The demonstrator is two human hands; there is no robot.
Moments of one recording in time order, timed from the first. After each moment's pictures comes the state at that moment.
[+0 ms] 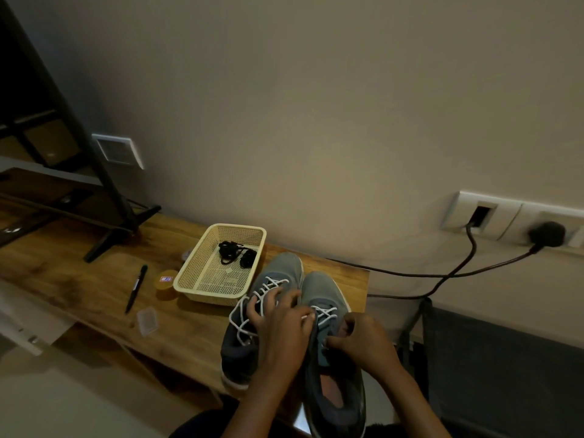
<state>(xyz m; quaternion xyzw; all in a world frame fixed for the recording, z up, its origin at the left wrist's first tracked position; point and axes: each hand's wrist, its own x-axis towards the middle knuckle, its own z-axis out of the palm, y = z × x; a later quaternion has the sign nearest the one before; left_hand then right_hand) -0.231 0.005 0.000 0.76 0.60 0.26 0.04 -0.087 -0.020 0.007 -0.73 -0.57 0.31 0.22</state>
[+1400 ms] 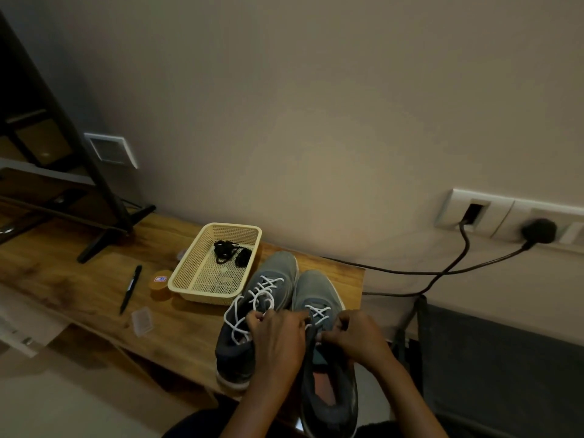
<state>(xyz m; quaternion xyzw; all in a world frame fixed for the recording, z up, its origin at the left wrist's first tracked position) -0.226 -0.012 0.026 0.76 0.64 0.12 0.09 -0.081 -0.011 -0.002 -0.71 -0.56 0.35 0.23</state>
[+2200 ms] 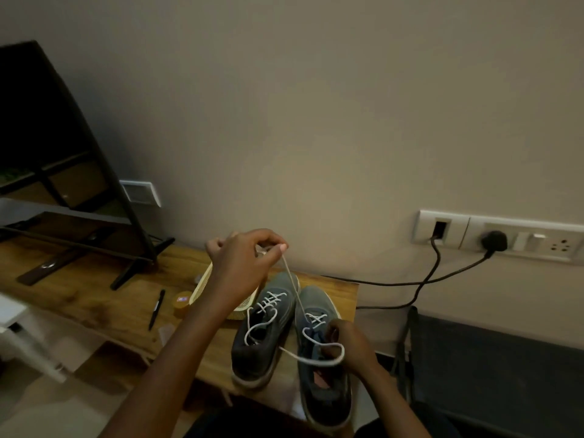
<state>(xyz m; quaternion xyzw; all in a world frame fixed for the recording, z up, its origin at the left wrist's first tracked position) -0.276 -0.019 0.191 0.77 0.51 0.37 0.14 -0.088 -0.041 0.018 -0.67 -0.64 0.30 0.23</state>
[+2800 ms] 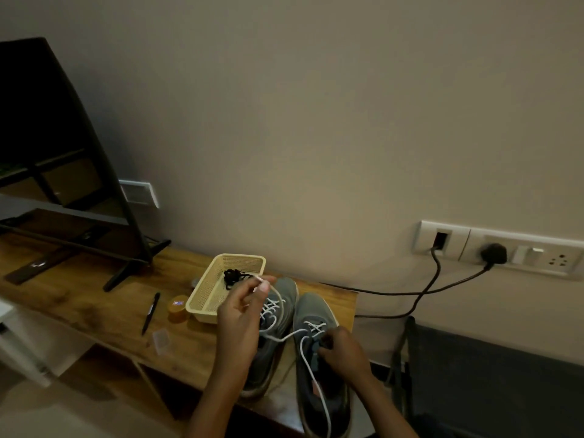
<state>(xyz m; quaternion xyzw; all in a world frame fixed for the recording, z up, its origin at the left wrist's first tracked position) -0.270 -0.058 0.130 0.51 0.47 0.60 0.39 -0.100 -0.029 0.005 -0.71 -0.61 0.27 0.22</state>
